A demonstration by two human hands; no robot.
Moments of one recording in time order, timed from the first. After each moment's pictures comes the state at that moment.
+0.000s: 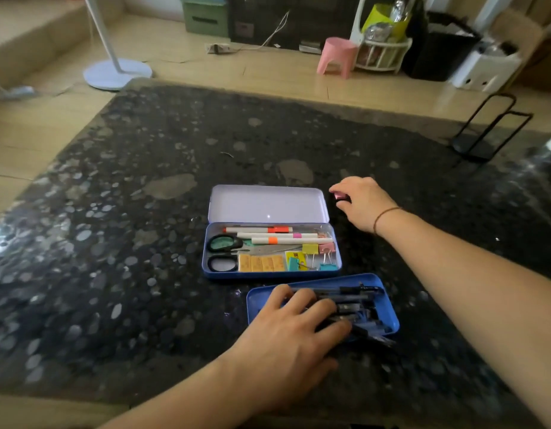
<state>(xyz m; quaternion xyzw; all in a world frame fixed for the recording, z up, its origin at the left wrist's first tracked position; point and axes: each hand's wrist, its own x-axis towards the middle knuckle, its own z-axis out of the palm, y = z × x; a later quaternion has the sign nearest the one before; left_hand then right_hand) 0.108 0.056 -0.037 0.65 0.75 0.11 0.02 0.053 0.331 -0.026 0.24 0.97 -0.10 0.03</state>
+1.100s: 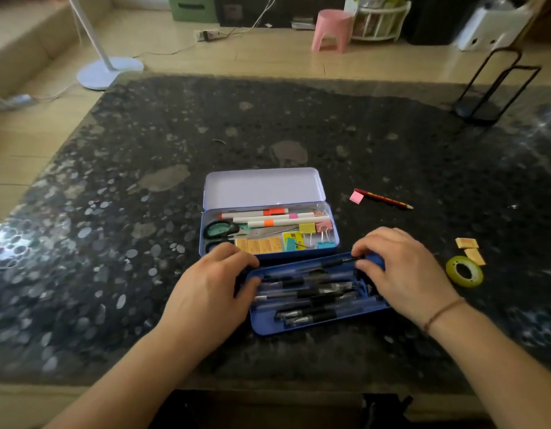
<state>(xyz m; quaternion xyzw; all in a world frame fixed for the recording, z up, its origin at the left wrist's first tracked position) 0.062 0.013 -0.026 0.42 0.87 0.25 0.03 0.196 0.247 -0.016 0.20 0.96 -0.18 -0.04</state>
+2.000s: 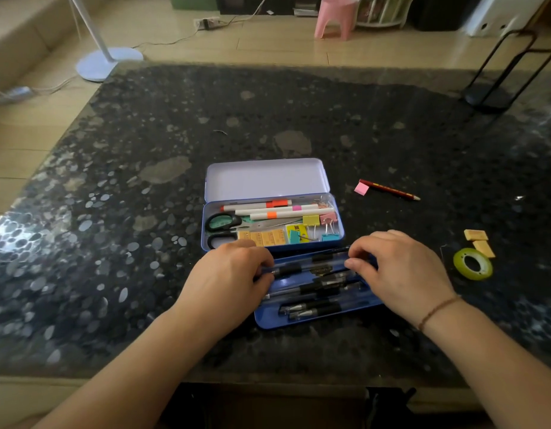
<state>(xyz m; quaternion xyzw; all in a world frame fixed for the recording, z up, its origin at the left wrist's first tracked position) 0.057 0.030 -0.028 0.45 0.86 0.22 0.07 0.191 0.234 -0.022 0.22 0.97 -0.12 0.01</state>
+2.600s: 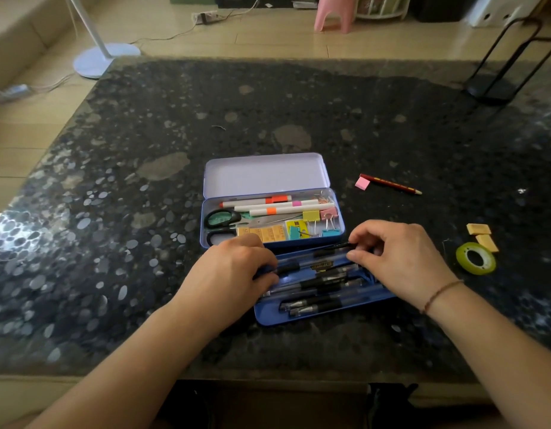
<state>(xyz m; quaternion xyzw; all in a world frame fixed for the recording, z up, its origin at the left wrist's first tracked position) 0.052 0.030 -0.028 0.50 0.83 0.23 0.08 0.184 0.240 -0.019 0.29 0.92 -0.26 0.00</state>
